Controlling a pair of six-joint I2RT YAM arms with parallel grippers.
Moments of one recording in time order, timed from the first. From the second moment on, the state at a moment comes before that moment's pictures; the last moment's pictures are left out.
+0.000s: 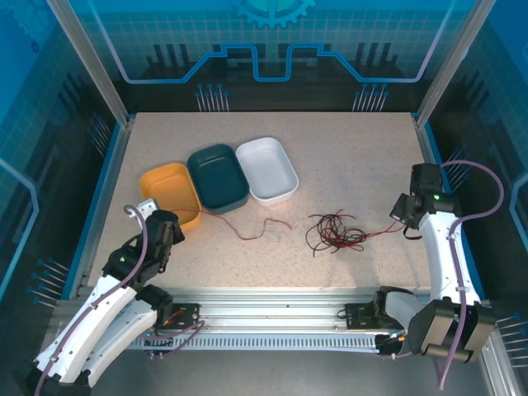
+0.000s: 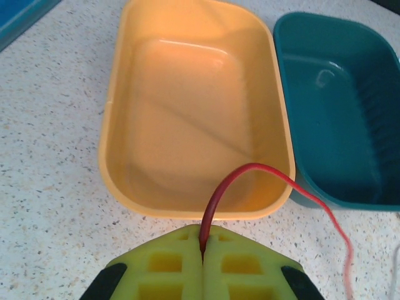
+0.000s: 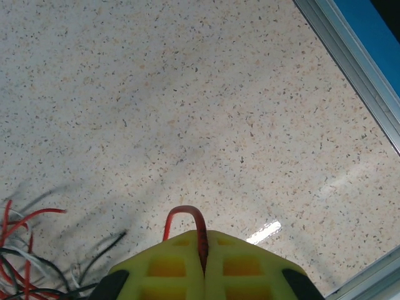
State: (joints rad) left arm -0.39 0.58 0.59 -0.80 -0.51 -0.76; right arm -0.20 1.08 0.97 -1.04 0.19 0.40
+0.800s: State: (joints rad) left arm -0.47 0.74 0.83 -0.62 -0.07 -0.52; right arm 0.01 1.12 0.96 -0.98 0.06 0.43
